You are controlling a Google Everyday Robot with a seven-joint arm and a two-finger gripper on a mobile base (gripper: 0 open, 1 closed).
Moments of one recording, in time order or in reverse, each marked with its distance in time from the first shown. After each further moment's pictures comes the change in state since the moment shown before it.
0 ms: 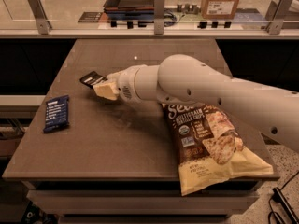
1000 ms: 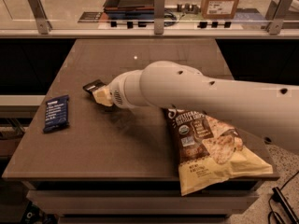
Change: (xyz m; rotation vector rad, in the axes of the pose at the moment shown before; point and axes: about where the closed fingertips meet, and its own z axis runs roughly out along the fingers) arm 0.020 0.011 0.000 0.122 0.132 0.087
